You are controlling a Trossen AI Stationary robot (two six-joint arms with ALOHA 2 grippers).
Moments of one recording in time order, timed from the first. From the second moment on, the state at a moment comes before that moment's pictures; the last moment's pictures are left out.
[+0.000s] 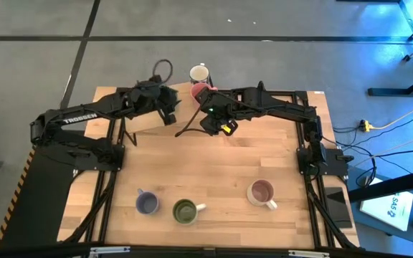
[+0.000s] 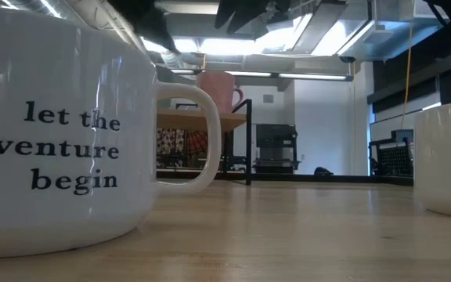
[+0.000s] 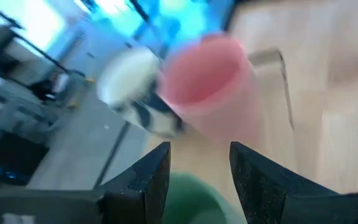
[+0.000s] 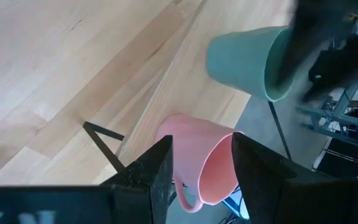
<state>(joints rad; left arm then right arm) 0.33 1.13 1.08 -0.44 -0.36 0.34 -0.07 2.03 2.36 -1.27 0.32 -1.08</state>
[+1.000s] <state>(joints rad) 0.30 0.97 0.91 -0.74 -0.45 -0.26 -0.07 2.03 2.36 -1.29 0.32 -1.08</state>
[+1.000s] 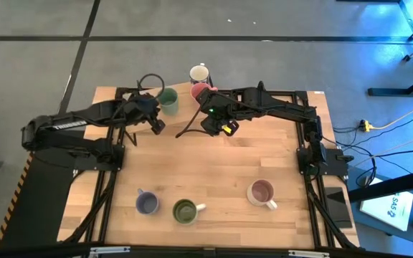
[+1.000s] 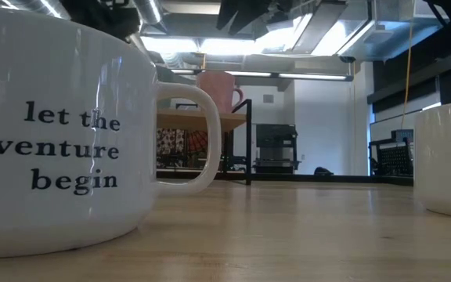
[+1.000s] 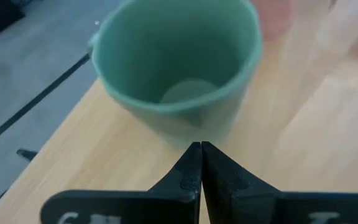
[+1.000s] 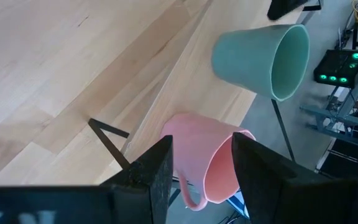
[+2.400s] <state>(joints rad) 0.43 1.06 0.82 -0.20 -0.11 -0.10 -0.07 2.03 2.36 -1.32 0.32 -1.08</state>
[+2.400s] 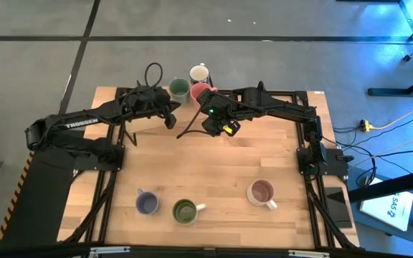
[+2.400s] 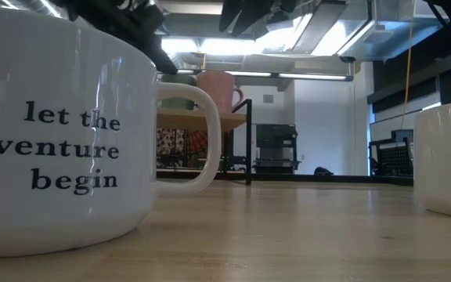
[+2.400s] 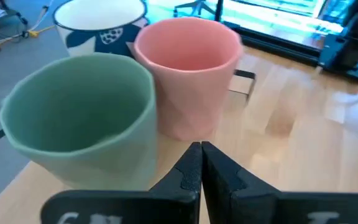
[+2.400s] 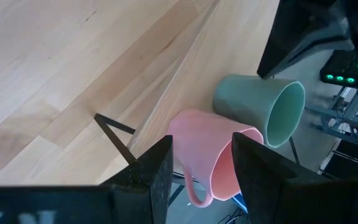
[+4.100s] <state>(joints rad) 0.28 0.72 0.82 -0.17 0.15 -0.27 0.22 1.70 1.65 -1.49 -0.04 -0.09</state>
